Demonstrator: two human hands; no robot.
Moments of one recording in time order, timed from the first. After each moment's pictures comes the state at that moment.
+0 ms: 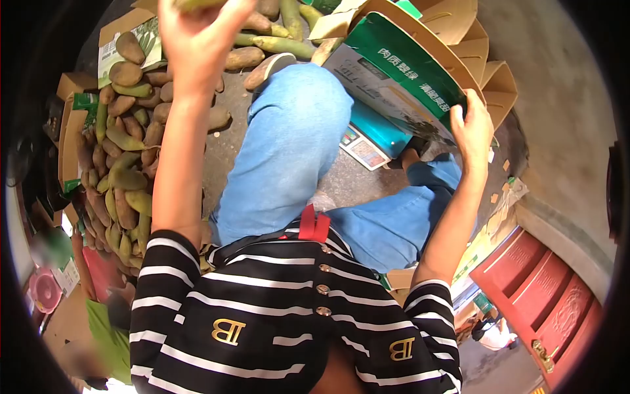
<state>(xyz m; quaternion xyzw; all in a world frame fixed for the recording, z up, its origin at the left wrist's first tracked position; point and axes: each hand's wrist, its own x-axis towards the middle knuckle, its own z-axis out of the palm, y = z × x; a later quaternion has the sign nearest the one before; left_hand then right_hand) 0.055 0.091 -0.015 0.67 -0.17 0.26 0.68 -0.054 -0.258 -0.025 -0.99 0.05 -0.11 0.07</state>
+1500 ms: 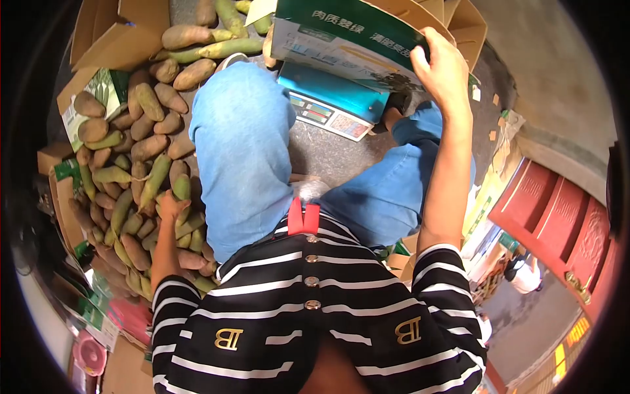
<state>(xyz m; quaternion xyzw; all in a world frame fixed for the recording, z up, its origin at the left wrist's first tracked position) -0.128 0.373 -0.312 0.94 0.05 -0.32 0.03 -0.054 -0.263 -0.026 -0.99 0.06 -0.13 0.05</state>
